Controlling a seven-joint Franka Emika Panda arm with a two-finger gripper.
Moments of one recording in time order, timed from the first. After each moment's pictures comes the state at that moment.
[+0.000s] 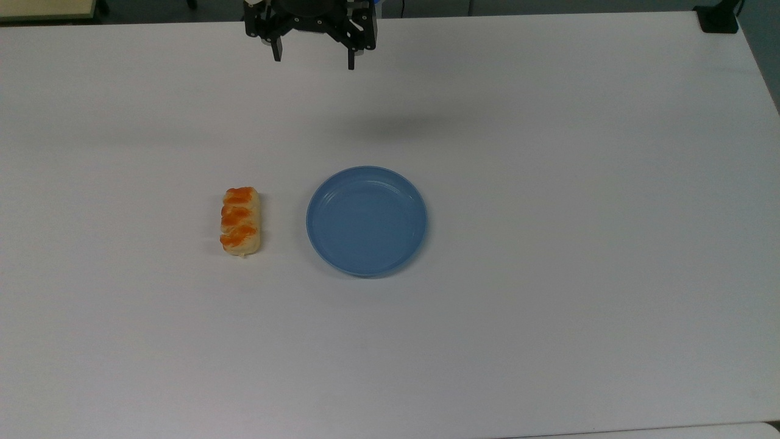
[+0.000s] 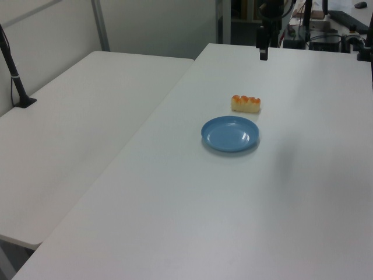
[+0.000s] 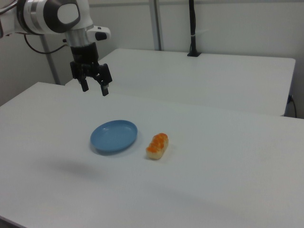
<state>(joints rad) 0.13 0.11 -0.09 -1.54 -0.04 1.61 0.11</state>
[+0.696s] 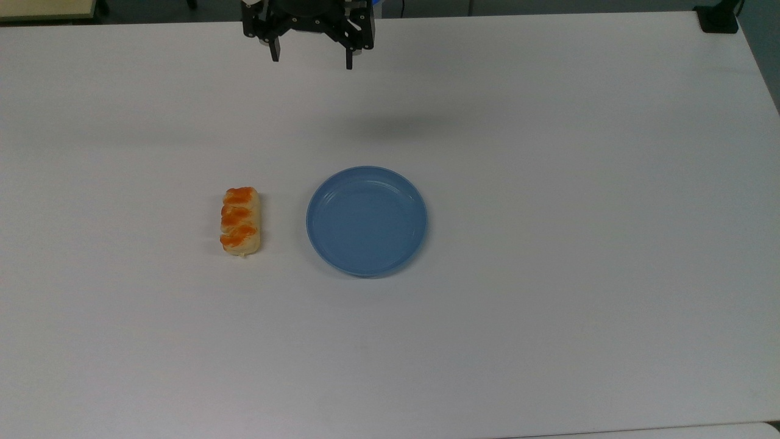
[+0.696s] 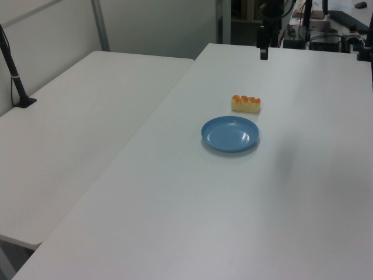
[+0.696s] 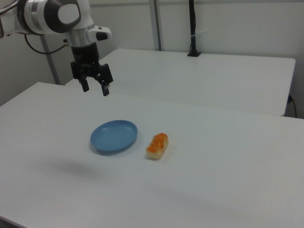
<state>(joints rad) 0.13 0.11 -0.09 -1.54 -0.04 1.61 0.10</state>
